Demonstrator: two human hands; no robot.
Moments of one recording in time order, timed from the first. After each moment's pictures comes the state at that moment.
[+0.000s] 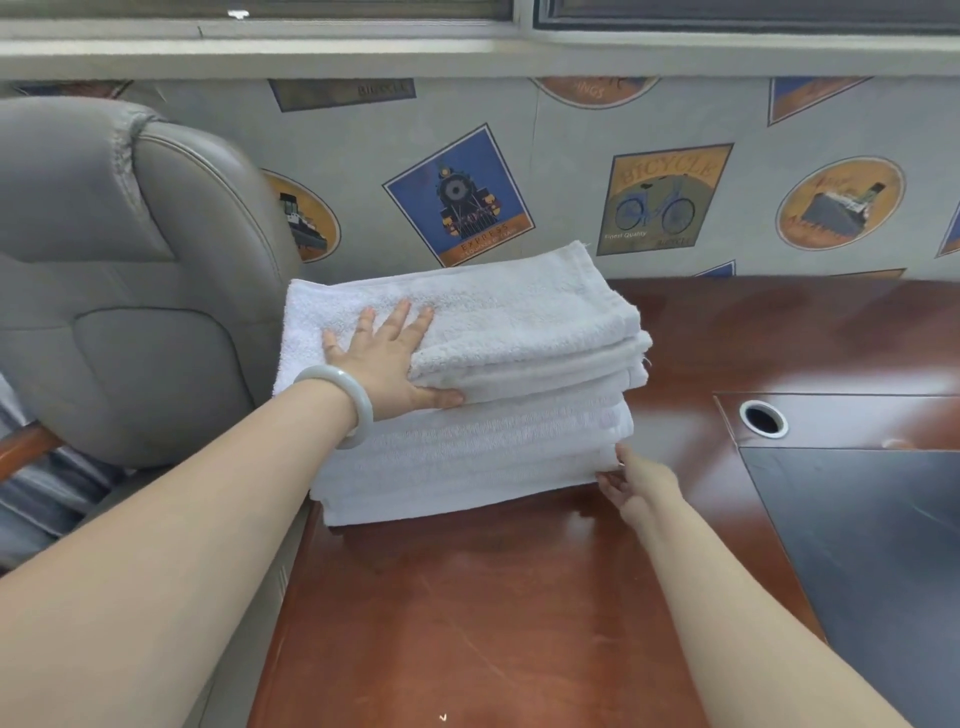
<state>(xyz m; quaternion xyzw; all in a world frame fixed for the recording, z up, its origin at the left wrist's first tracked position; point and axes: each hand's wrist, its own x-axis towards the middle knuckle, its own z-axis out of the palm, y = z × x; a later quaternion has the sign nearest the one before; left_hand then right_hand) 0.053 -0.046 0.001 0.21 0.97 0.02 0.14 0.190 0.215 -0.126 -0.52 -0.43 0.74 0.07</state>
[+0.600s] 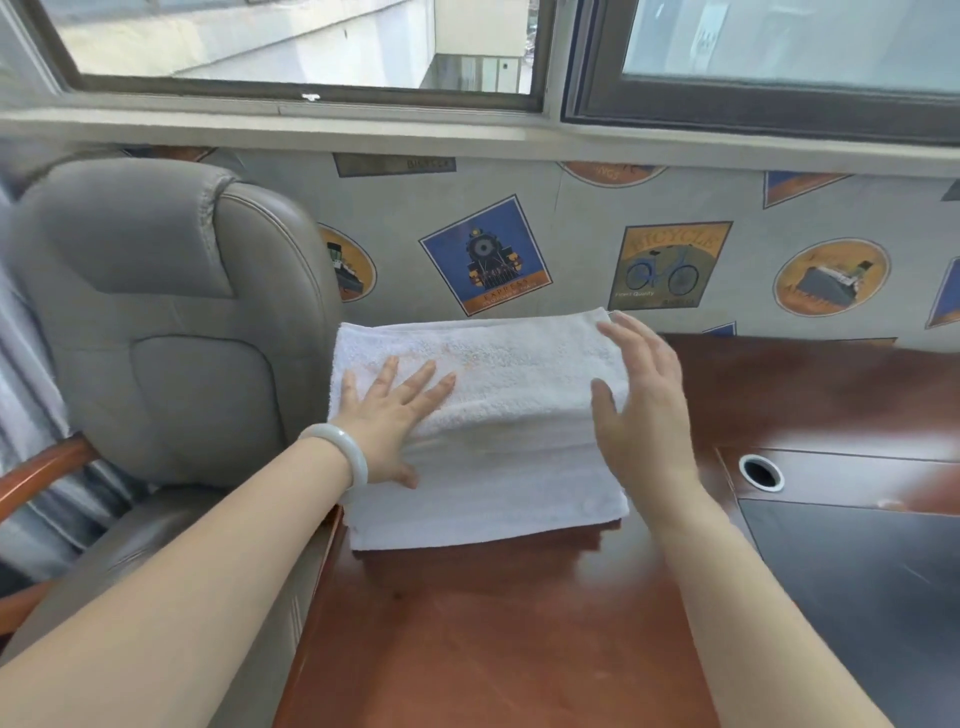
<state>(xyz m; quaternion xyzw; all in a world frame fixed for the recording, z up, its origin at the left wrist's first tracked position) 0.076 -0.094 0.011 0.30 0.95 -0.07 0.11 0.191 0.156 0.038 -0.04 -0.90 0.27 0.34</state>
